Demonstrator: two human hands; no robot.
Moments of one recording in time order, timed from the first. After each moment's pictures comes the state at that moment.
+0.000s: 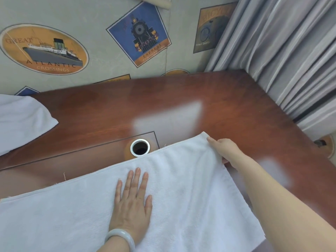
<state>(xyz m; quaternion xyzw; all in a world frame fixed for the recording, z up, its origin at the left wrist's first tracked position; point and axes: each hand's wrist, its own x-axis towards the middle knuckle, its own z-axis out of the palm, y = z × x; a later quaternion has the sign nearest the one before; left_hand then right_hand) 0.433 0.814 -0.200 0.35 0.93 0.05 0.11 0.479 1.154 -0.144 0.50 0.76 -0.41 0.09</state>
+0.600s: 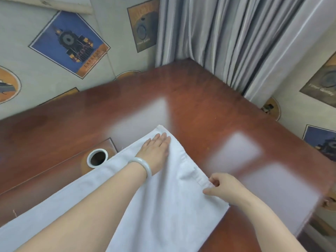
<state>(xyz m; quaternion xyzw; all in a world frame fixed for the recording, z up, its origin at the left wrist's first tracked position) 0.415 1.021 -0.161 0.59 0.79 -0.01 0.17 0.666 1.103 -0.145 0.49 0.76 -0.40 0.15</state>
